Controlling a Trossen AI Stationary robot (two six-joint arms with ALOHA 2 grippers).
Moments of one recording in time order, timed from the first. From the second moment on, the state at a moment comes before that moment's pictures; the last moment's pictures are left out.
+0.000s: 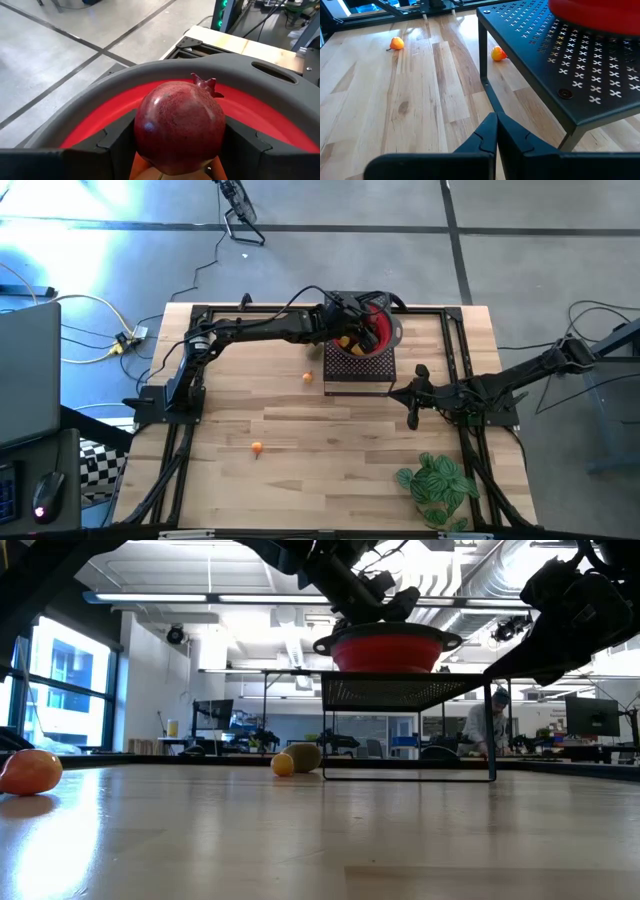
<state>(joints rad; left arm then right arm) 0.26 2.06 1.87 -0.23 -0.33 -0.11 0.30 0.71 0.21 0.06 0.50 0.34</state>
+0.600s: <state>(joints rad) 0.26 2.06 1.87 -0.22 -0.30 -0.11 0.30 0.71 0.21 0.06 0.50 0.34</state>
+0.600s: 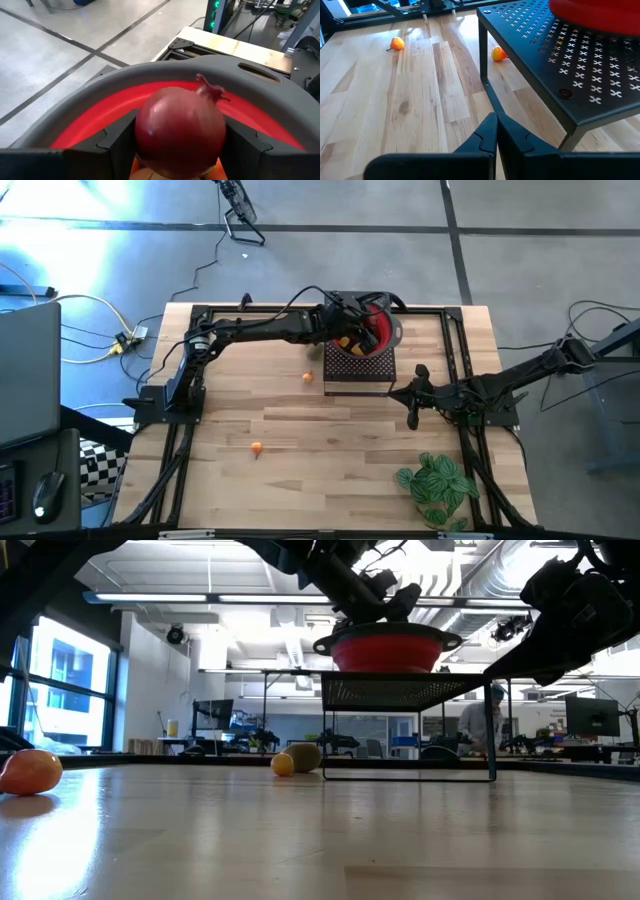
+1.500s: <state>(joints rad) 0.26 2.03 1.87 -0.25 -0.27 -0.13 0.30 0.71 0.21 0.06 0.49 0.34</state>
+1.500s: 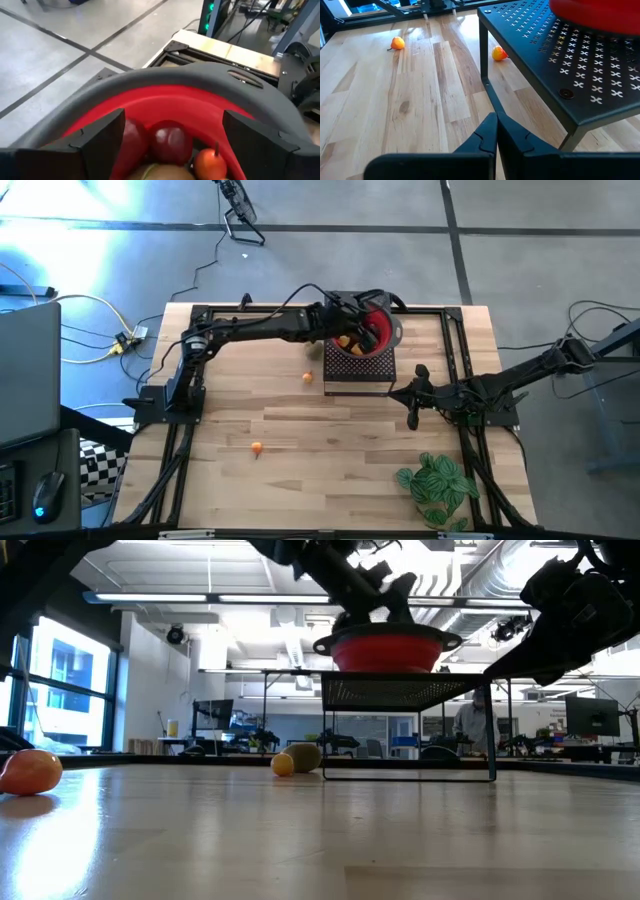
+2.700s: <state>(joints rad) 0.26 1.89 1.87 -0.37 -0.21 -0.15 0.30 0.71 0.21 0.06 0.50 0.34</state>
